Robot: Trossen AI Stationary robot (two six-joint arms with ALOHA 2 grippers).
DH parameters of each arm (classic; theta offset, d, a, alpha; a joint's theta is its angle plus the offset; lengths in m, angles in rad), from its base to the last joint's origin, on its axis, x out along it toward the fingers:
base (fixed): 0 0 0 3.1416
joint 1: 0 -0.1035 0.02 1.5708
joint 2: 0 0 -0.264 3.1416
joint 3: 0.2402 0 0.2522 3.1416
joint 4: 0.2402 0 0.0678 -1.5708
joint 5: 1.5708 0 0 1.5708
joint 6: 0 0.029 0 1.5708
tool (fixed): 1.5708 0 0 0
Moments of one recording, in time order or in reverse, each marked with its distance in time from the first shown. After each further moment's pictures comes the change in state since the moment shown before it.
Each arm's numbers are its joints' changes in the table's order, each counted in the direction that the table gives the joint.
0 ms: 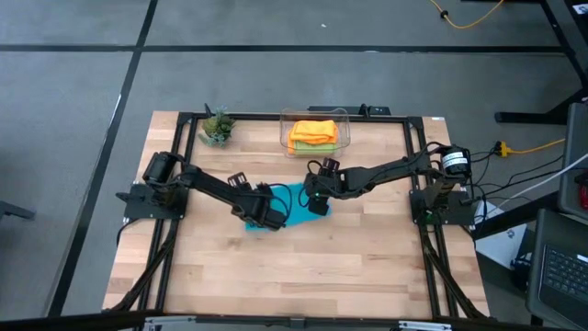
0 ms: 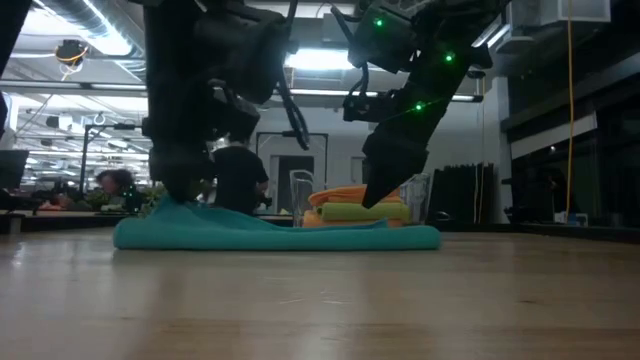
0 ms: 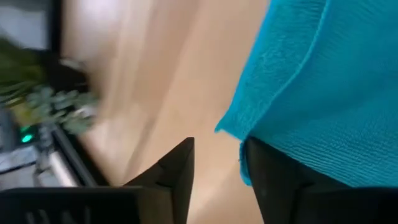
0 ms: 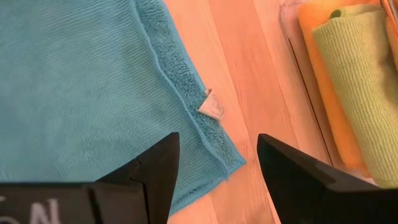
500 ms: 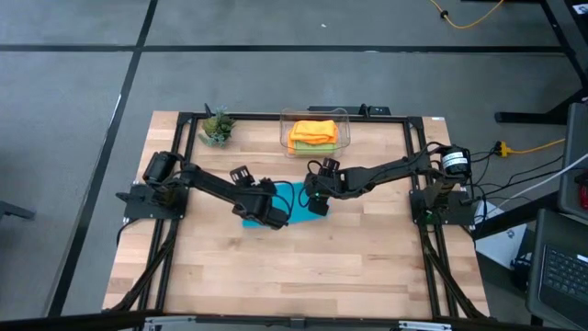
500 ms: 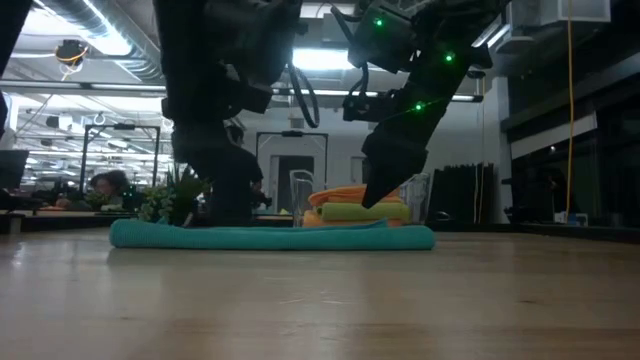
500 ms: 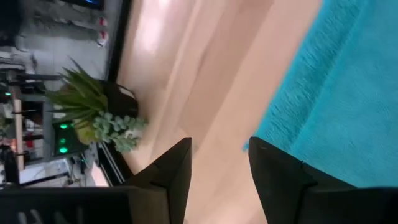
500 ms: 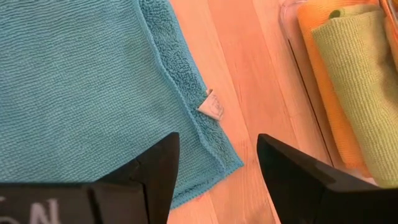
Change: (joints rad) left arm -0.004 0.000 0.085 0.110 -0.159 -0.012; right arm 0.000 0.000 0.000 -0.002 0.000 0.003
